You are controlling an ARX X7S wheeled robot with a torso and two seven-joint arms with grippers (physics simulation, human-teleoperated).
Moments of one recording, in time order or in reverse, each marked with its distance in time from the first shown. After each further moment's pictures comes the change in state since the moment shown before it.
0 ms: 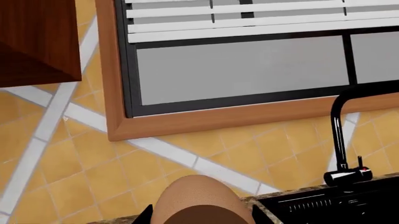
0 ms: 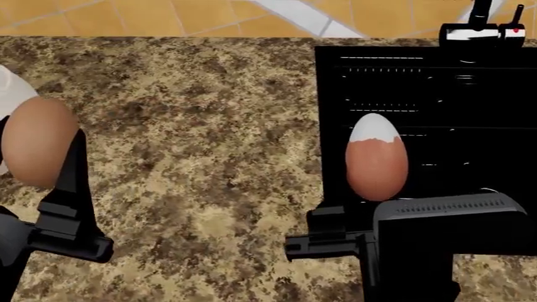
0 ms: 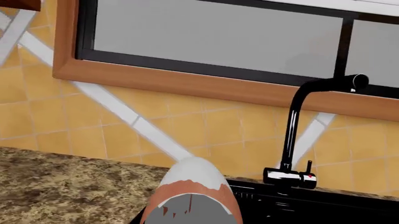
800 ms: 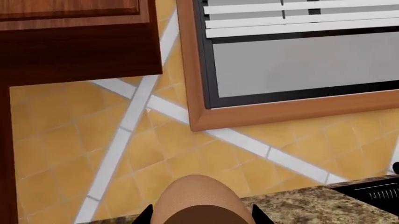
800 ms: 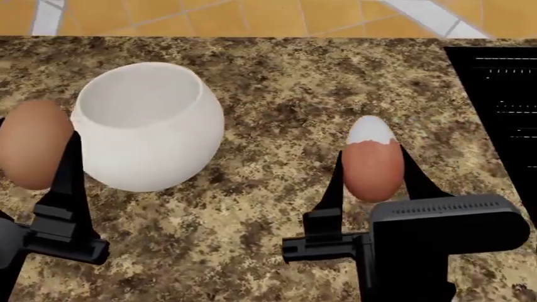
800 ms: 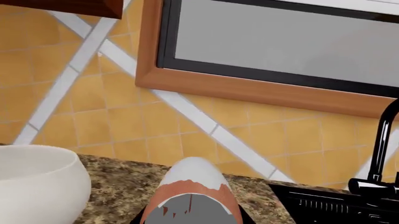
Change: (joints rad) left arm 0.015 -0.014 -0.004 -0.002 -0.005 0.021 -0.007; right arm 0.002 0.002 -0.012 -0.003 0.001 0.005 0.005
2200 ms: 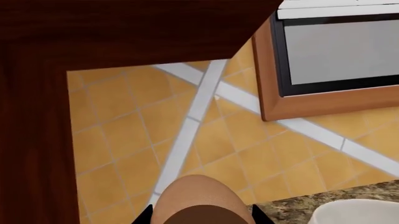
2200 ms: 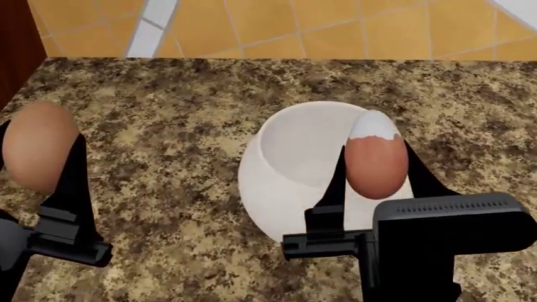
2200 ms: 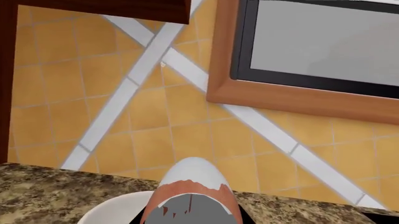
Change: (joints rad) left arm -0.002 -0.013 0.014 -0.016 -0.013 0.019 0.002; right arm 0.006 0.009 0.007 -0.029 0.018 0.012 0.022
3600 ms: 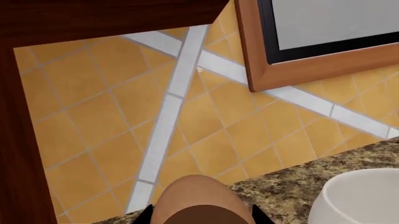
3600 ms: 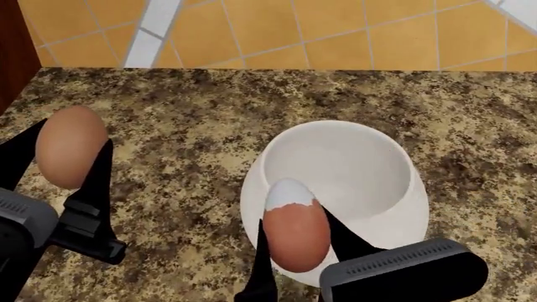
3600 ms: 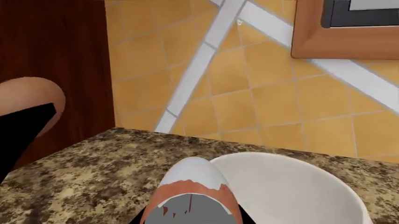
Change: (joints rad) left arm -0.109 -0.049 0.032 -0.061 -0.090 -0.114 0.068; right arm -0.079 0.031 0.018 -0.284 0.359 0.211 0.060
